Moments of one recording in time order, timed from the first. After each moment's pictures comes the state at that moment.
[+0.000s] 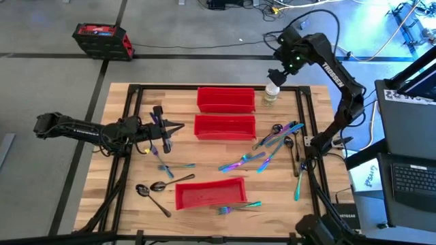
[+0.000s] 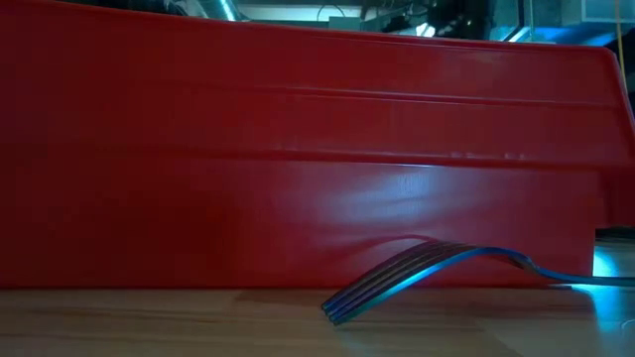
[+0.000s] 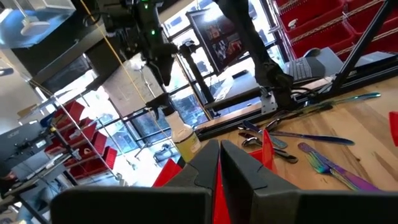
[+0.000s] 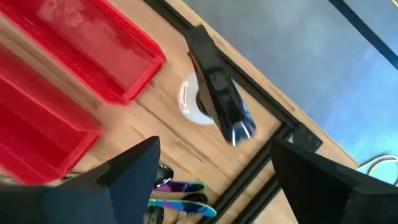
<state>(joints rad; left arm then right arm) -0.02 0.77 0.29 0.57 -0.29 0.51 -0.90 1.64 1.89 -1.53 0.03 -0.06</state>
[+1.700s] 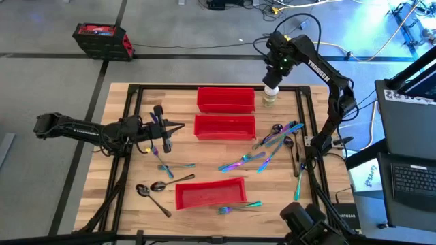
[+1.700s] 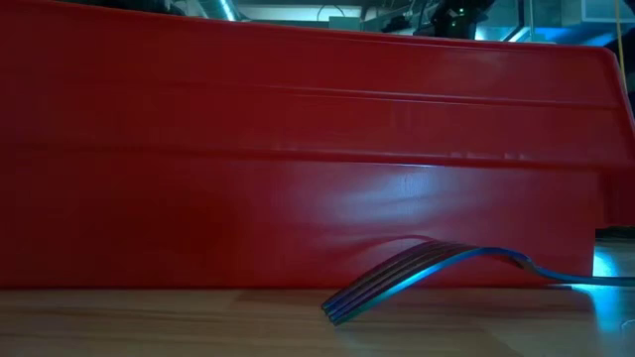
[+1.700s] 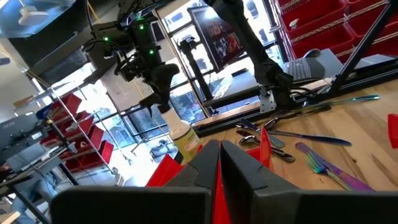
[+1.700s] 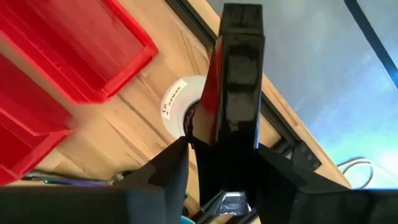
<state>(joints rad) -0.01 0.77 0.29 0.56 -0.29 0.47 -0.91 1.75 1.84 -1.46 0.06 -0.18</state>
